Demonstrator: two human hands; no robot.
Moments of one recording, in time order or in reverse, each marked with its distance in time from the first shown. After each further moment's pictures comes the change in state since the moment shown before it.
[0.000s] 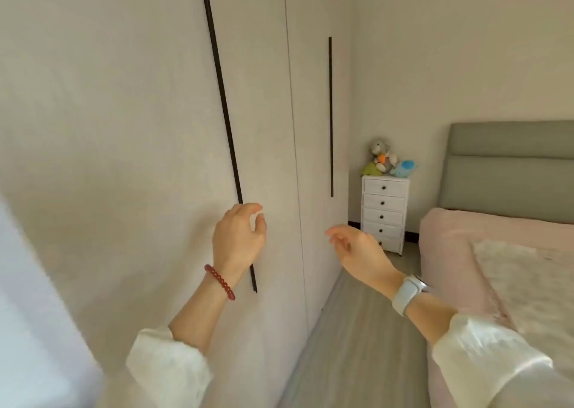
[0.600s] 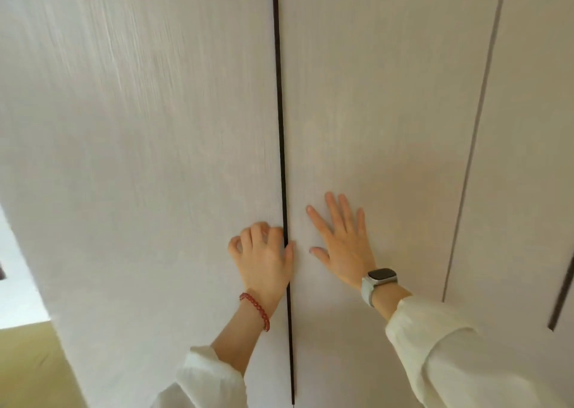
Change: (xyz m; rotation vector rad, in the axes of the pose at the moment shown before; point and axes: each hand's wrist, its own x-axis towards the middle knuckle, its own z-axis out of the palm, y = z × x) left_hand 0.191 -0.075 0.116 0.920 0.563 -0.385; right_hand 0.382 0.022 0.137 -0.239 -0.067 -0.928
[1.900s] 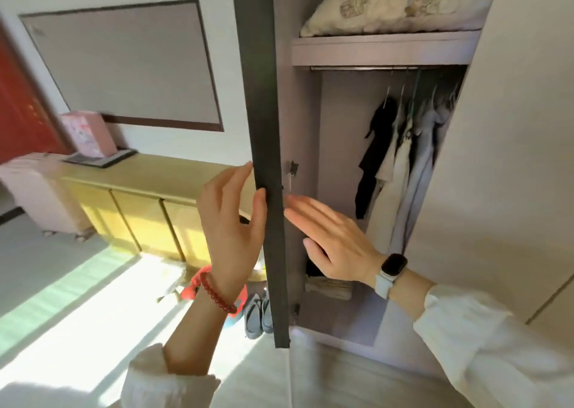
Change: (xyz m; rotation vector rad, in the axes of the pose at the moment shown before) left_hand -0.227 -0.091 -0.329 -0.004 0.353 -0.141; right_hand -0.214 -0.273 -0.097 0.861 0.087 -0.849
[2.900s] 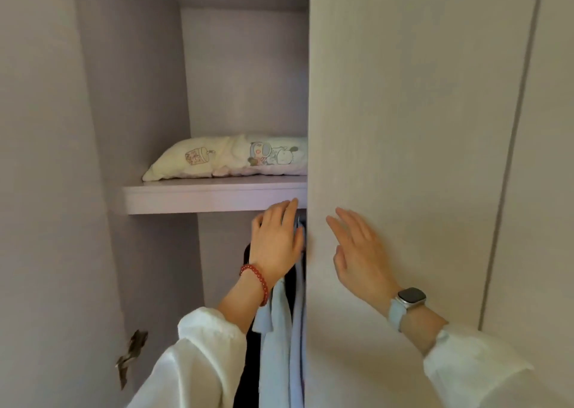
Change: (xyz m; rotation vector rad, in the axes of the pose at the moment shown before) left_hand 0.148 0.114 0.365 -0.035 -0.453 0.293; right_hand -0.031 0.266 -0.205 -0.648 0.223 0.598
